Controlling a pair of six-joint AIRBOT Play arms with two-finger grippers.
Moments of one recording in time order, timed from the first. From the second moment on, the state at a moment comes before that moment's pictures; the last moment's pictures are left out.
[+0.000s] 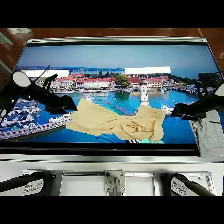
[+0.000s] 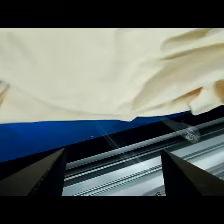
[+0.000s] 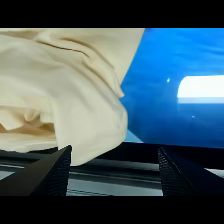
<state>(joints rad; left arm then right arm) -0.06 -1.34 1.18 1.06 -1.37 -1.56 -0.26 -1.26 1.12 -1.28 1.42 1.34</state>
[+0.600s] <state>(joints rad) -0.01 -1.46 0.96 1.00 -1.02 -1.56 -0.26 -1.36 1.12 -1.21 1.46 1.32</state>
